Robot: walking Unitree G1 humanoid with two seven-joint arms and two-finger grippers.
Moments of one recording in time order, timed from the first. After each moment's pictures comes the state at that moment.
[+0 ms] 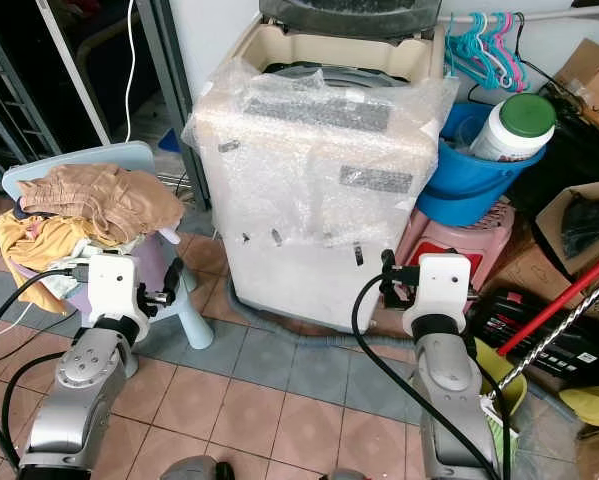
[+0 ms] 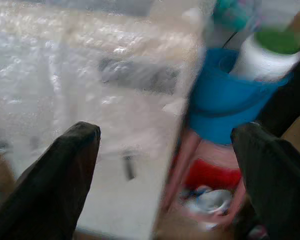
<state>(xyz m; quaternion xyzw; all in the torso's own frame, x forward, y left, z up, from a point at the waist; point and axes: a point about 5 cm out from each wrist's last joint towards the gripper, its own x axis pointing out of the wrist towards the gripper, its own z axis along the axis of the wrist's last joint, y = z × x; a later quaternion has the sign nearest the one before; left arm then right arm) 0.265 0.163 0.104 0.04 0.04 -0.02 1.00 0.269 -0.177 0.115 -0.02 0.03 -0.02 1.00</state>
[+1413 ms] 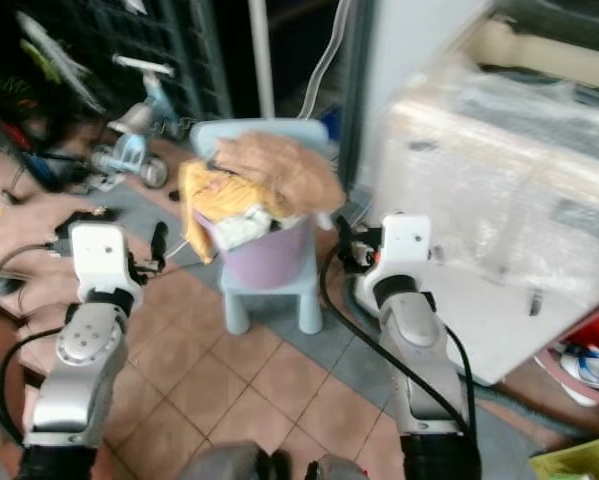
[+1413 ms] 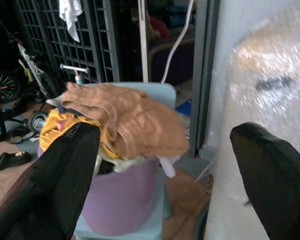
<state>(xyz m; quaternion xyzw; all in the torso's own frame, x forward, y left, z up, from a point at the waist) 0.271 0.168 0.121 0.06 0.01 0.03 1.00 0.282 -0.149 0.132 0.02 -0.01 0.05 1.00</state>
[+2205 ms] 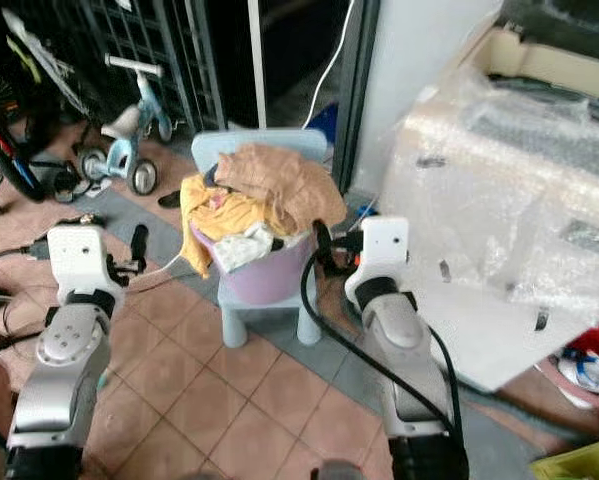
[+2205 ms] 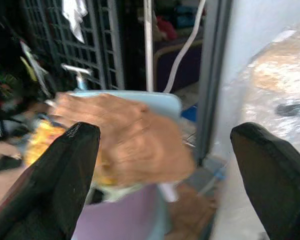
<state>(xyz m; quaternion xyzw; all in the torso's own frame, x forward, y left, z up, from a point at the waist) 0.274 0.155 0.119 0.03 0.02 0.02 1.00 0.280 -0.156 0.130 0.00 0.00 0.06 1.00</state>
